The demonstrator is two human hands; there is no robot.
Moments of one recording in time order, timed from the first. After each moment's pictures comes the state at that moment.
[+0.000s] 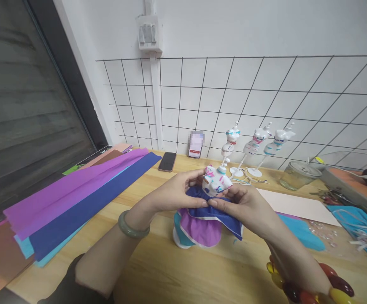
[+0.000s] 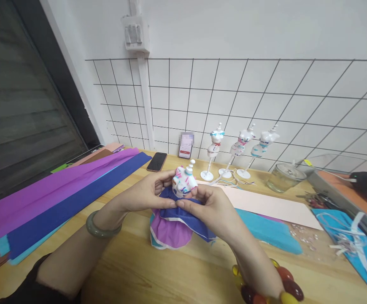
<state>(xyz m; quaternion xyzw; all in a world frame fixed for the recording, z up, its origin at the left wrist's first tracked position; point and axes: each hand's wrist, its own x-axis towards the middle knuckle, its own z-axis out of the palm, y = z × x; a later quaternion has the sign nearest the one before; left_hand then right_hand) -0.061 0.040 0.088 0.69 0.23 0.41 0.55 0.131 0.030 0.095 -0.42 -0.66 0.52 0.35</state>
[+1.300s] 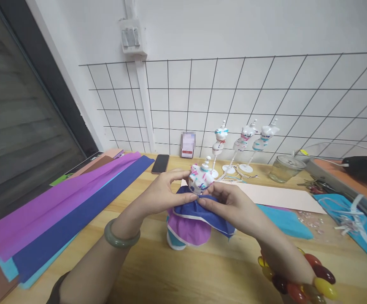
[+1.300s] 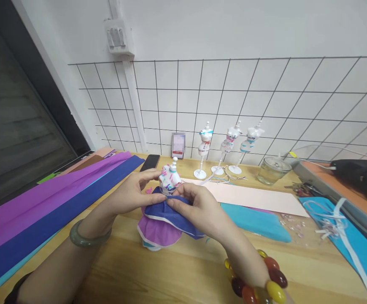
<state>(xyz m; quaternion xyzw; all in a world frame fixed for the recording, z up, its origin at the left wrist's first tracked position) -0.069 0.038 0.101 0.76 0.35 0.40 0.36 0.132 0.028 0.094 -0.38 -0.70 0.50 0.33</state>
